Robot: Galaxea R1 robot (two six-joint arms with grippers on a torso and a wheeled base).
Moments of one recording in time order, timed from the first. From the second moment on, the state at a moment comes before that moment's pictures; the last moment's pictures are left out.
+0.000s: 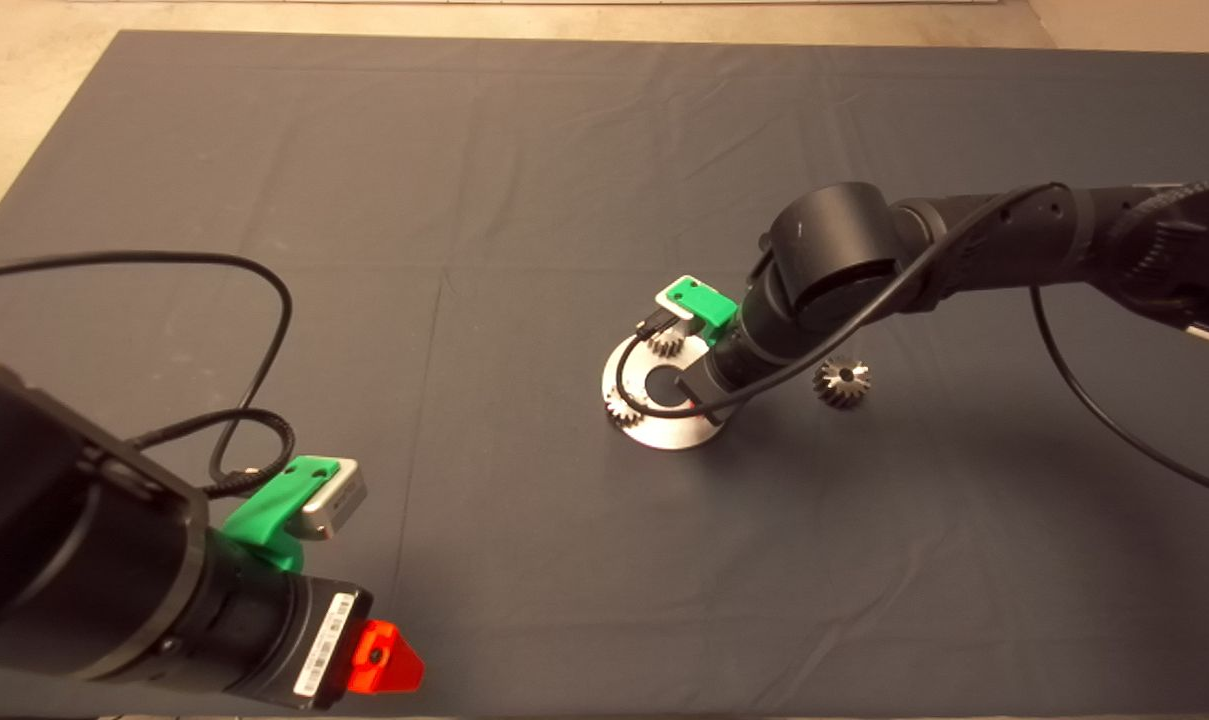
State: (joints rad) left arm -0.49 2.17 -0.33 0.10 1.41 -1.68; right arm 0.31 2.70 -1.05 -0.45 -1.53 1.02
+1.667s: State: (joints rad) left arm -0.49 2.17 -0.33 0.10 1.41 -1.68; right arm 0.30 2.68 -1.05 -0.47 -1.53 1.02
